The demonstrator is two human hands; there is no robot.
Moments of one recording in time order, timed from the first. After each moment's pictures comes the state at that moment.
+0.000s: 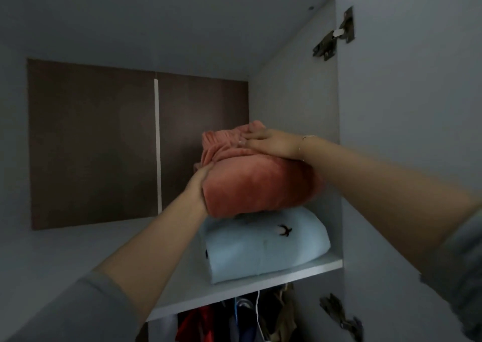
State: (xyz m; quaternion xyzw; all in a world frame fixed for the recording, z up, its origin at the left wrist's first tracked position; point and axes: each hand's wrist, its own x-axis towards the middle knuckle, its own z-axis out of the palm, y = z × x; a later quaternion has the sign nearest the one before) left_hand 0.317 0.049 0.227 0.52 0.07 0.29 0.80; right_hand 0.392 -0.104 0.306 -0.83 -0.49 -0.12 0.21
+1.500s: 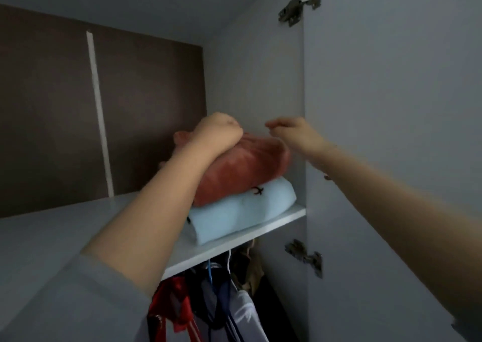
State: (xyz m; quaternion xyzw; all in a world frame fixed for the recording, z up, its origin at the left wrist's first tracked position) left_hand 0.306 -0.001 0.247 0.90 0.01 0.35 0.27; right_hand 0.366 -0.162 0.229 -0.79 -0.31 -0.18 0.50
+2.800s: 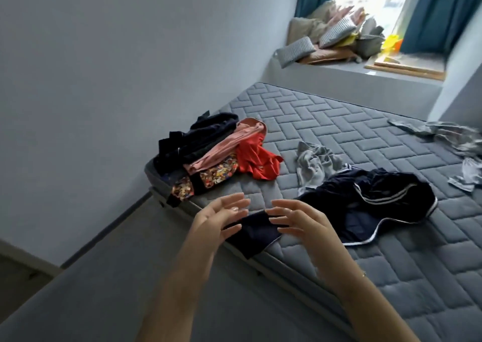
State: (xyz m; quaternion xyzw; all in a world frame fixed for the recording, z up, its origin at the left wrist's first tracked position) left_hand -0.169 -0.723 -0.146 0.51 -0.41 -0.62 0.44; right_hand -0.356 -0.713 -0.173 -0.44 0.49 -0.49 0.57
